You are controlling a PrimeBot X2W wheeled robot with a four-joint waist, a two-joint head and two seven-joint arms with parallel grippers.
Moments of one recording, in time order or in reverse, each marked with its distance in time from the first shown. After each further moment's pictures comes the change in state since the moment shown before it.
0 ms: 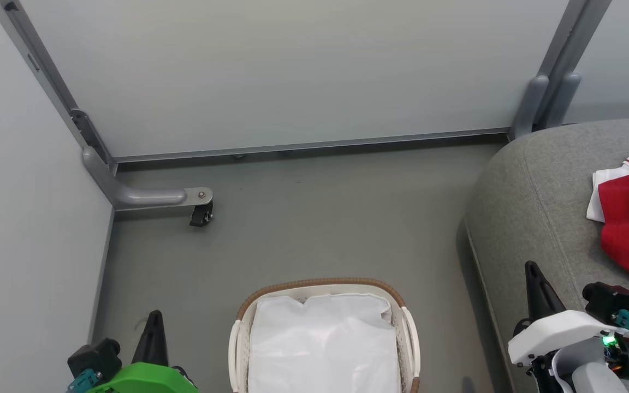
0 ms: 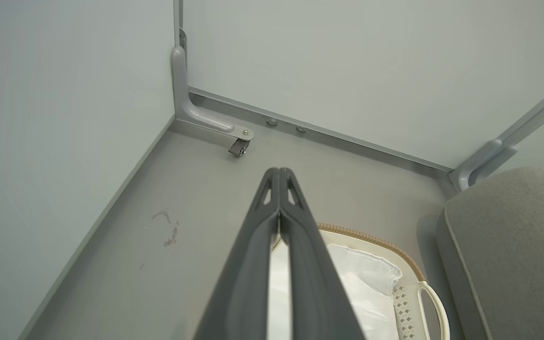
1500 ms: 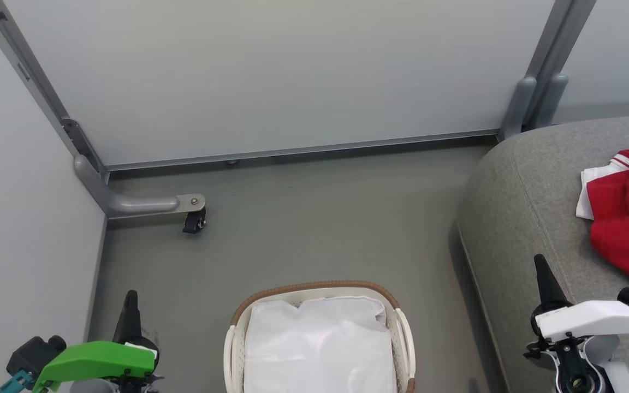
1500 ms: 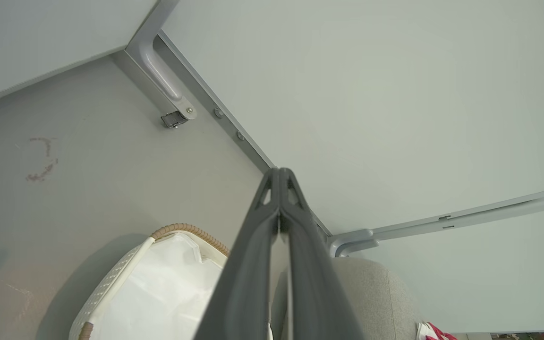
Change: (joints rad) left arm -0.025 0.000 0.094 -0.110 -0.616 -0.029 0.169; right arm 0.012 -0.008 -0.011 -0.098 0.657 0.000 0.166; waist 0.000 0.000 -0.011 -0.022
